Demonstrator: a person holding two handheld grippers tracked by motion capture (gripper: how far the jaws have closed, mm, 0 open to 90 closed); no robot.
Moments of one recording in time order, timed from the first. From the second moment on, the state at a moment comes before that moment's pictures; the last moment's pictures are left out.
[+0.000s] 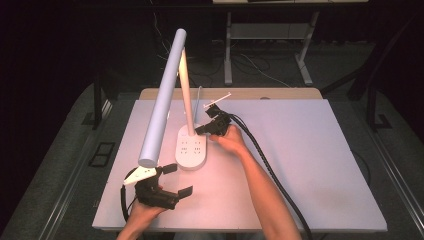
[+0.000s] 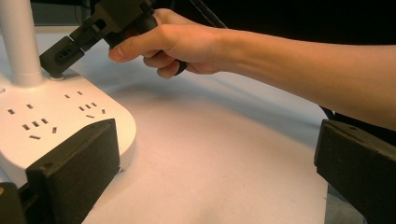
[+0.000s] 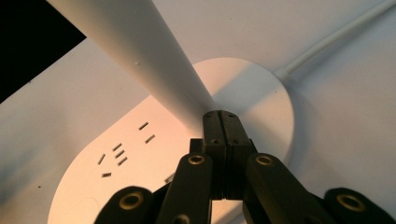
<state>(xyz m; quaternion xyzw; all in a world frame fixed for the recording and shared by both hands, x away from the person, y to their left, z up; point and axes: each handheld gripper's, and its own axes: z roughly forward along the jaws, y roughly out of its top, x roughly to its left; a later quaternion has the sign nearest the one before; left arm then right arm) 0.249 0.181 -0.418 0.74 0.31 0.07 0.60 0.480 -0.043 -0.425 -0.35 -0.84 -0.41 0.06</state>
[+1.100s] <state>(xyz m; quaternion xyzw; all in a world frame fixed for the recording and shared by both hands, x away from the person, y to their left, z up) 0.250 0.180 -0.419 0.74 0.31 0.07 0.59 0.481 -0.053 -0.429 -0.35 -0.83 -0.42 0.06</state>
